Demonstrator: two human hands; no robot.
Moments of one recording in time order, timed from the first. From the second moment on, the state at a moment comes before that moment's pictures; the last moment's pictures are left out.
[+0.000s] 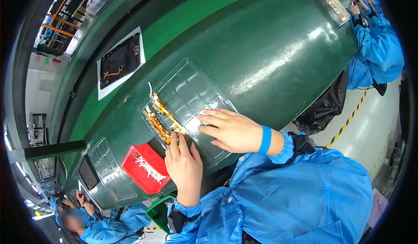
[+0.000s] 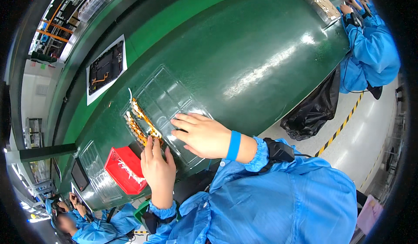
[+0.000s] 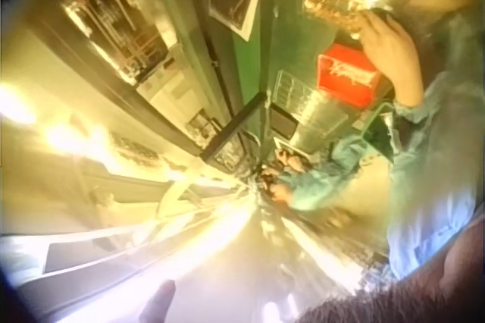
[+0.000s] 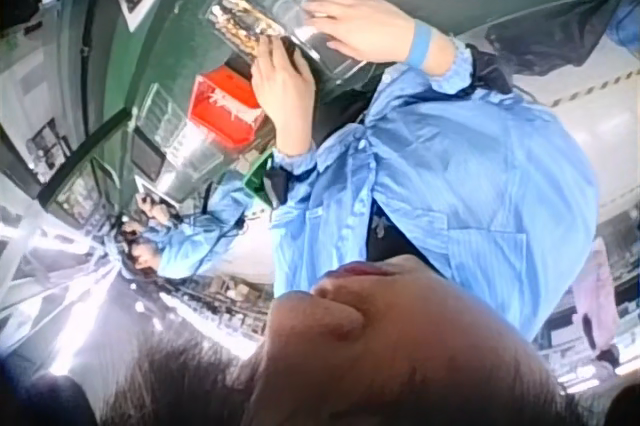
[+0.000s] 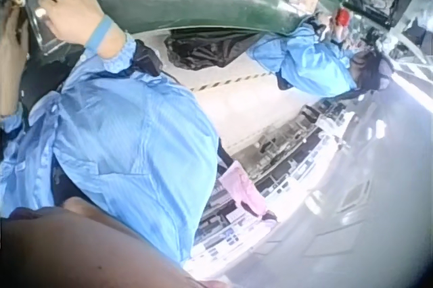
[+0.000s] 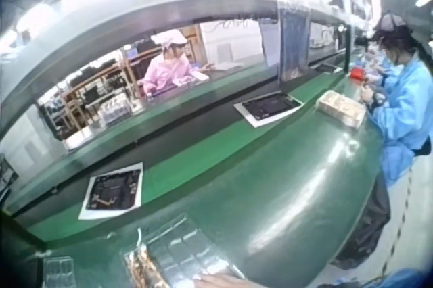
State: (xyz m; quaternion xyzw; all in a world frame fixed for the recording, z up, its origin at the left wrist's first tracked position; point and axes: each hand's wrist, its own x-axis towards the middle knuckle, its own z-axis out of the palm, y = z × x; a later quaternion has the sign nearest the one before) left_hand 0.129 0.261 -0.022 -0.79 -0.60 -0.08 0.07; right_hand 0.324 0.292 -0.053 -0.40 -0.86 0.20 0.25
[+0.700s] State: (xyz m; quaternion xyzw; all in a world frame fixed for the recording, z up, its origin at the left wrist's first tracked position) left_hand 0.113 0.273 -0.039 -0.74 -0.64 -0.20 -0.01; right_hand 0.329 0.288 -0.074 -0.38 -0.85 0.17 0.33
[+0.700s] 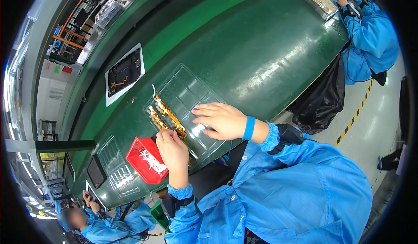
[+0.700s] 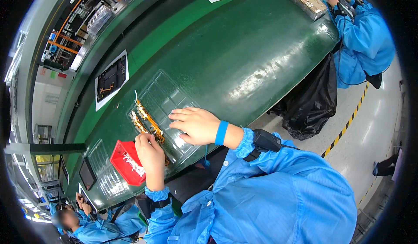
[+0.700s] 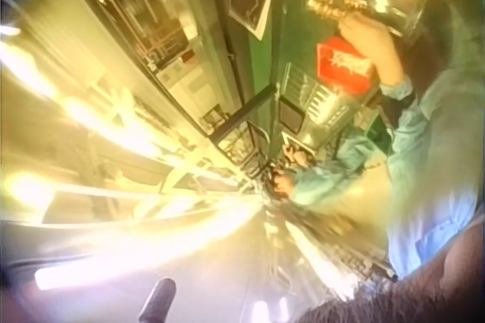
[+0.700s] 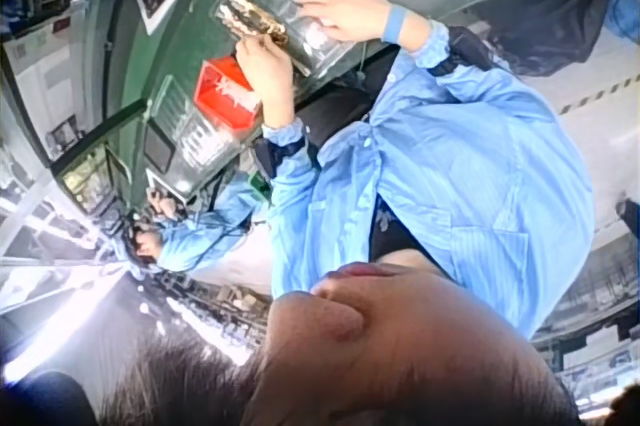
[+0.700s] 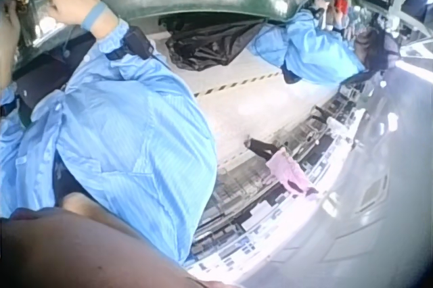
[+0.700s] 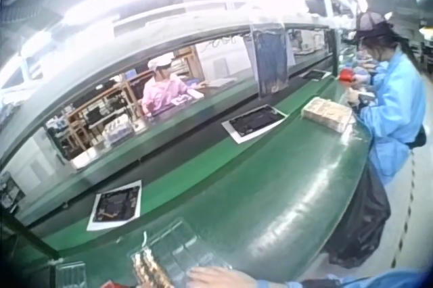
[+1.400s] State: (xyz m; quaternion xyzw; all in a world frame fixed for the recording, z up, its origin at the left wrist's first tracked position) left_hand 0.121 0.289 -0.038 -0.73 -0.65 -0.22 -0.06; right_hand 0.331 0.289 -0.078 -0.39 -0.84 0.16 0.33
